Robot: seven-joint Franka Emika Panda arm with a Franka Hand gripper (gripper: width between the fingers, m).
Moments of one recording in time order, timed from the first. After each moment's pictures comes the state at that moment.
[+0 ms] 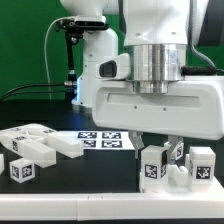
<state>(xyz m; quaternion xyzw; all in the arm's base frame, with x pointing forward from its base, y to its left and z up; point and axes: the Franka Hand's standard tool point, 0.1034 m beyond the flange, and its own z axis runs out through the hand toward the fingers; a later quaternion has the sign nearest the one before) 0.608 0.052 0.071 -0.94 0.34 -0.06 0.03</state>
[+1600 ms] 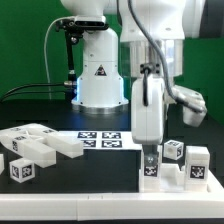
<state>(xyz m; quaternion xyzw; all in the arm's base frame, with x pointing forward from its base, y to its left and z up) 0.602 0.049 0.088 -0.62 0.78 -0.01 0.06</state>
